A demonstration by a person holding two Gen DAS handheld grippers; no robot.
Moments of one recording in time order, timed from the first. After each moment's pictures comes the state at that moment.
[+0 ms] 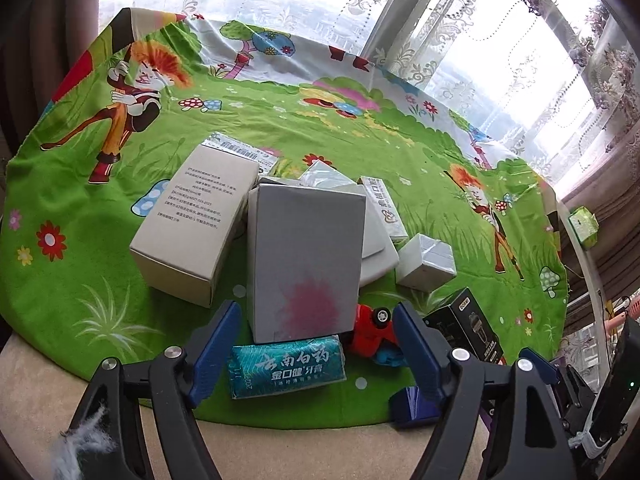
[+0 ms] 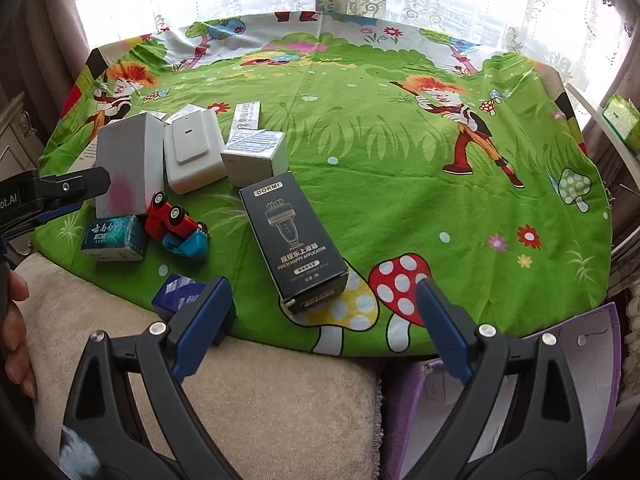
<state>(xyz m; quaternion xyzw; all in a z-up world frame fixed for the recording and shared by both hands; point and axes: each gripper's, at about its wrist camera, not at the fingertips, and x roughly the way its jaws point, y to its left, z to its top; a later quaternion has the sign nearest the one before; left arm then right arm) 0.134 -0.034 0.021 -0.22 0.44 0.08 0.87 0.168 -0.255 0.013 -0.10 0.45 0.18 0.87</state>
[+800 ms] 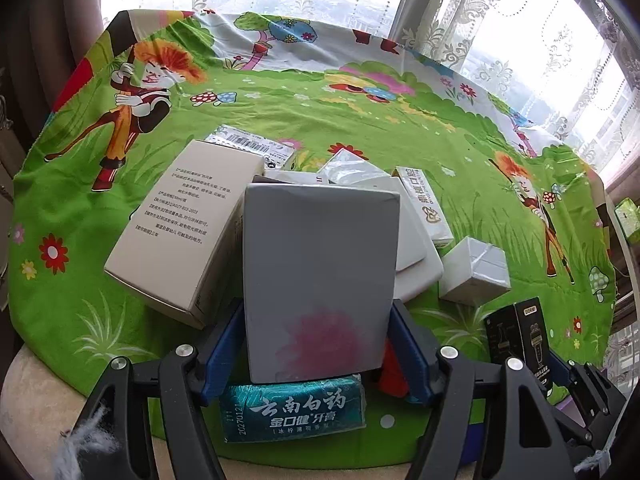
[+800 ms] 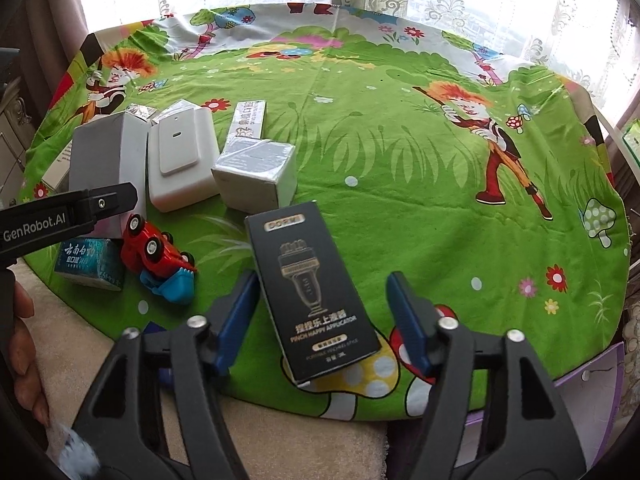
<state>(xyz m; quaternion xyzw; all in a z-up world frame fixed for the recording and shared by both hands) 0.164 -0.041 0.000 -0.18 0.46 0.15 0.86 0.198 -0.232 -0.006 -0.12 0.45 0.19 0.86</state>
